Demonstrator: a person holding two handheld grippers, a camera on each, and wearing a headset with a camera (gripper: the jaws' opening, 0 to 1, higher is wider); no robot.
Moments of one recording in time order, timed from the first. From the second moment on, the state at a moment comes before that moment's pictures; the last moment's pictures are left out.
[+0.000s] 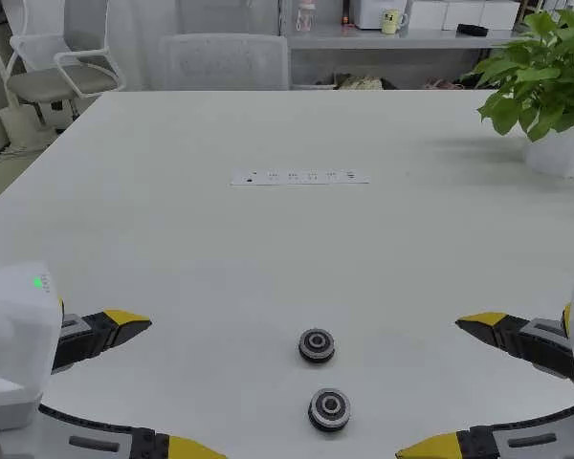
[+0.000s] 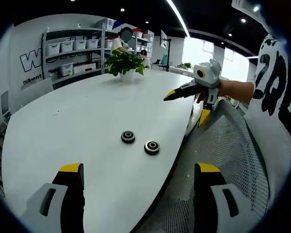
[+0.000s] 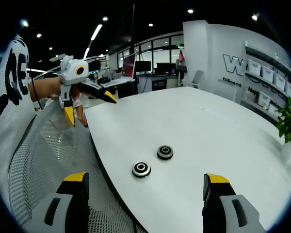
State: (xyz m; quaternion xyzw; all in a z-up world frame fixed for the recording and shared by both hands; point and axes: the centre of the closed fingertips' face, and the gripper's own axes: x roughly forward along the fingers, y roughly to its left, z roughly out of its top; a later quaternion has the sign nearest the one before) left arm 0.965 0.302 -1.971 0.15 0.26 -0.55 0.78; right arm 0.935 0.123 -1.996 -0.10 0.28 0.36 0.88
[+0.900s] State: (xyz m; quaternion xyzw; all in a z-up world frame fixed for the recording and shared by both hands) left arm 0.960 0.305 -1.974 0.15 0.26 -0.55 0.78; right arm 0.934 0.129 -1.999 -0.10 0.27 0.37 0.88
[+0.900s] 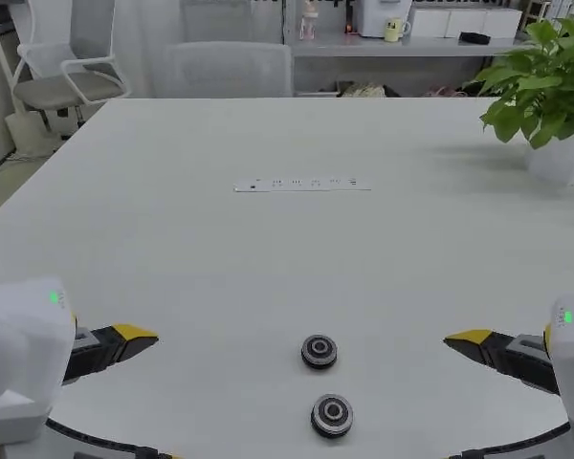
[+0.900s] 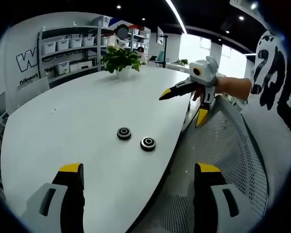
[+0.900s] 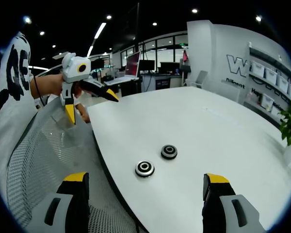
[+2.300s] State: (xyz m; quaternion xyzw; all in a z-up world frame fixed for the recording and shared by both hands) left arm 0.969 0.293 -1.974 0.17 0.26 -0.56 0.77; right arm 0.943 0.134 -2.007 -0.11 0.28 0.38 0.88
